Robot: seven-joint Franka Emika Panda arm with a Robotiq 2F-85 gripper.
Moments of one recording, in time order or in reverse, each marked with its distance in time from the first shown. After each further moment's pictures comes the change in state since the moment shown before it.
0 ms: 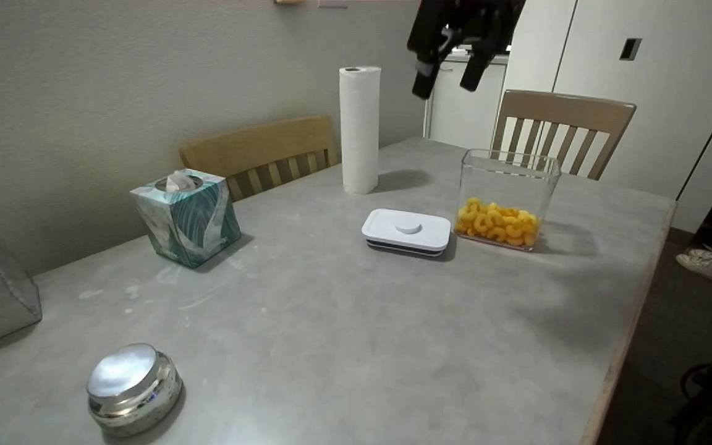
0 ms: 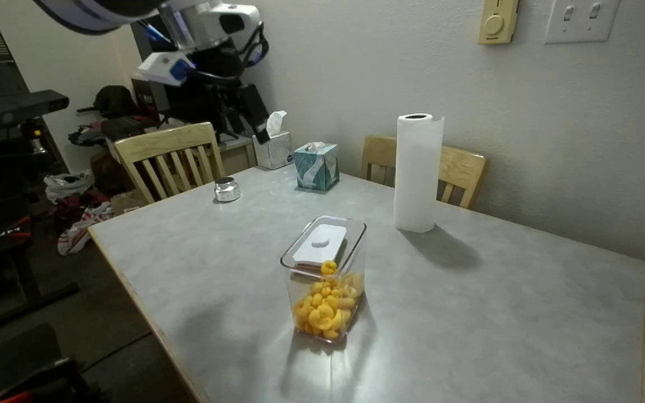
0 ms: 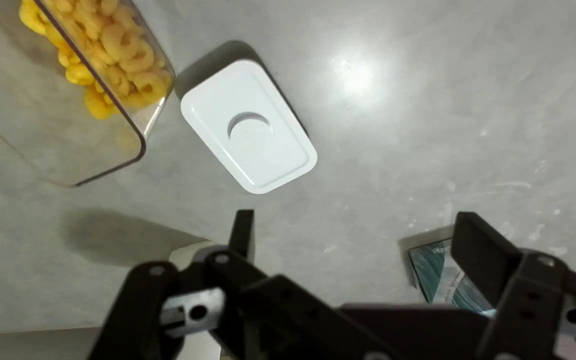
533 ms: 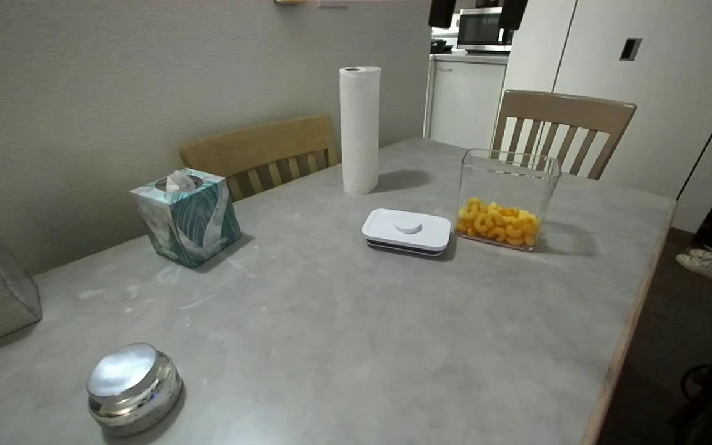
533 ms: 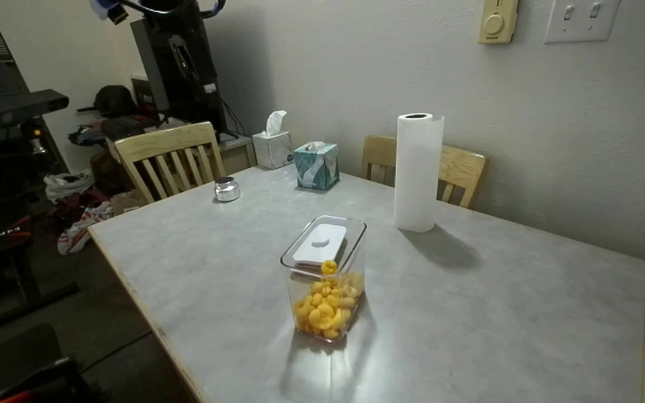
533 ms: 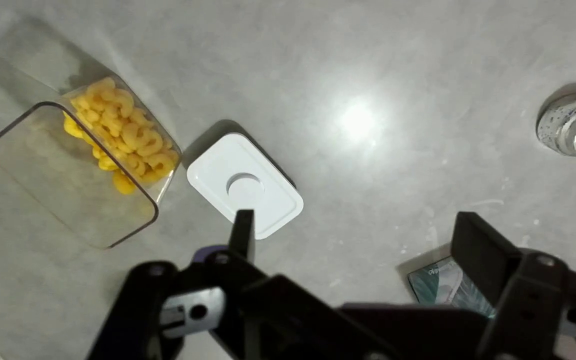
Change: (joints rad) arm 0.009 -0.109 0.077 0.122 0.029 -0.380 0.225
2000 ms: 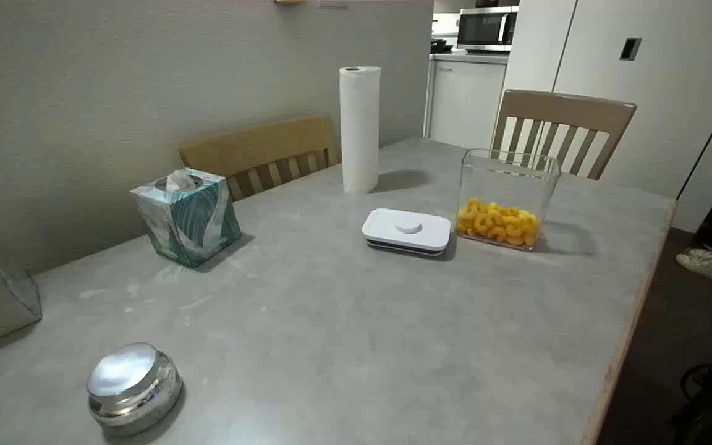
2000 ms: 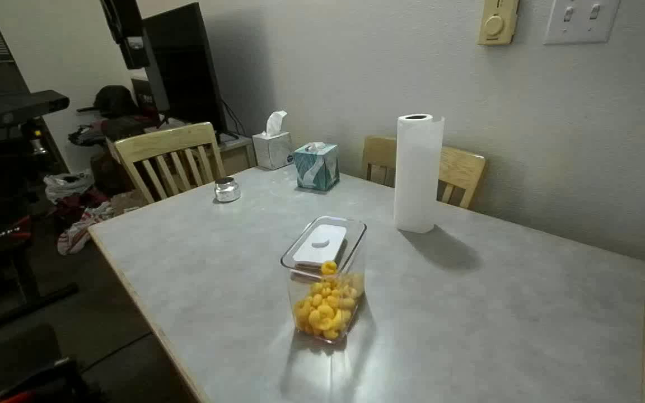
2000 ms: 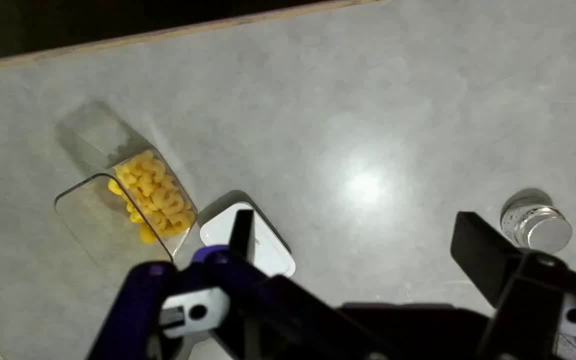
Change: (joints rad) arm 0.003 -0.122 0.089 0.089 0.033 -0.364 0.000
